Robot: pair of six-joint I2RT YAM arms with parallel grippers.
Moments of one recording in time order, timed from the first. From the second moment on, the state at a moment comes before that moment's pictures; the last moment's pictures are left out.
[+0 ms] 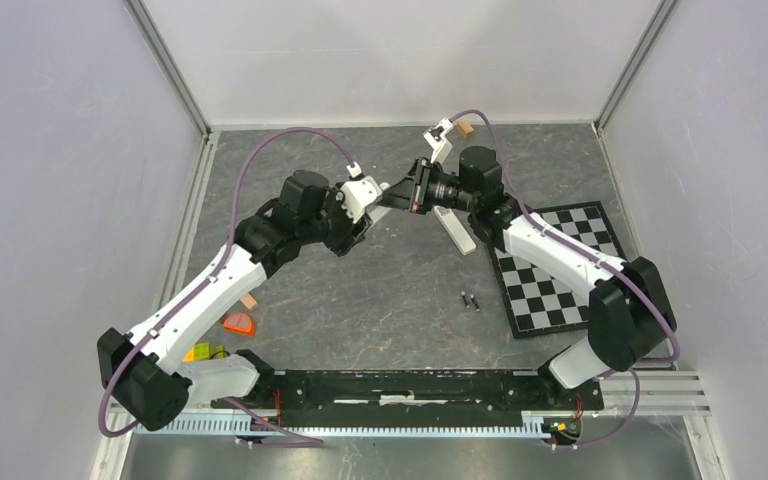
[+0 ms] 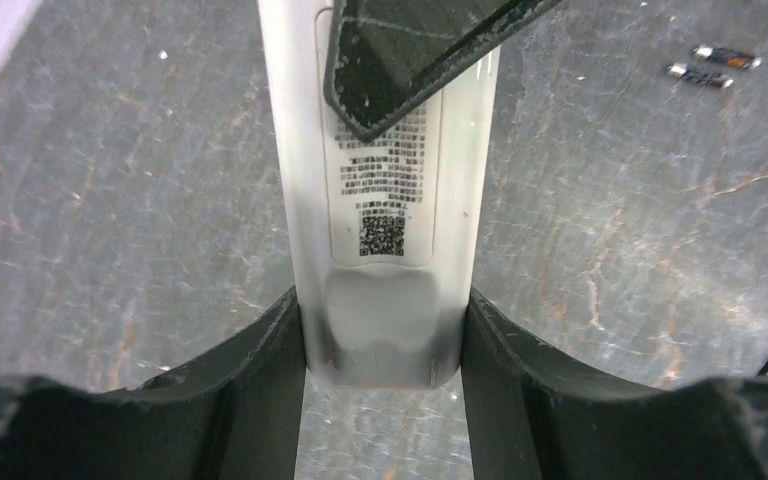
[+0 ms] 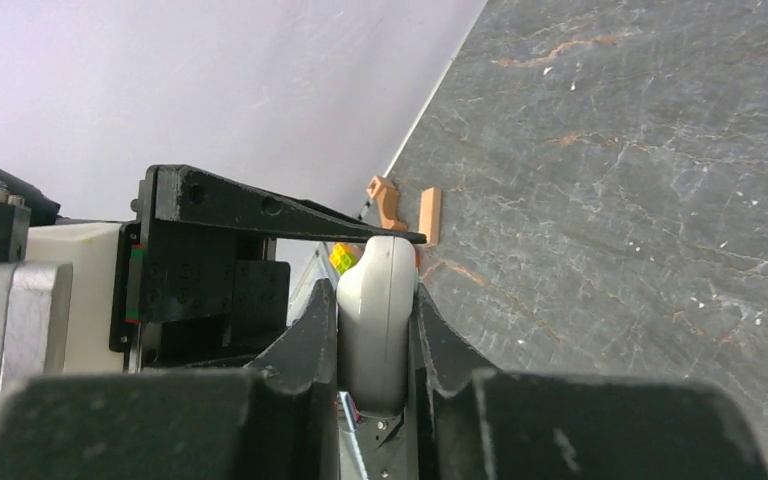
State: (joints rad) left arm -0.61 1.19 1.11 -0.54 0.17 0.37; right arm 0.57 1.53 1.12 0.23 -0.61 0.82
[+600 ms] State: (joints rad) left arm -0.55 1.03 1.00 -0.12 0.30 -0.56; right arm 0.51 1.33 0.67 0.90 -0.41 1.16
